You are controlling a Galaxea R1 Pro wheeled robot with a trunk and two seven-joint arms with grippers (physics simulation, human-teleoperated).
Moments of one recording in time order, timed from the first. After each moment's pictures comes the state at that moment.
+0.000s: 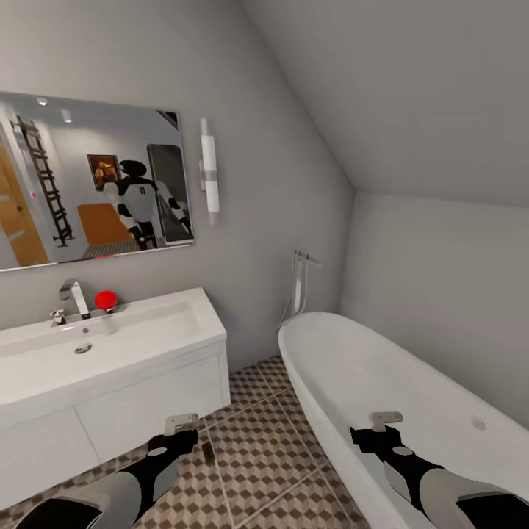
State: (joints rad) left arm -0.73 -0.03 -0.17 0.00 0.26 -0.17 0.17; right arm -0.75 -0.10 0.14 0.03 -0.09 -0.22 0.01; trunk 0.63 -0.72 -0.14
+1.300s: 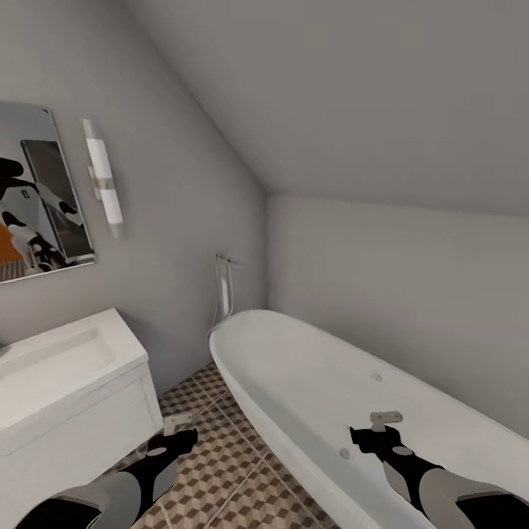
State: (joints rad) left arm -0.73 -0.03 -0.17 0.00 0.26 -0.17 0.17; right arm -0.75 -0.10 0.14 0.03 -0.09 -0.22 0.01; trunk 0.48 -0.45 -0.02
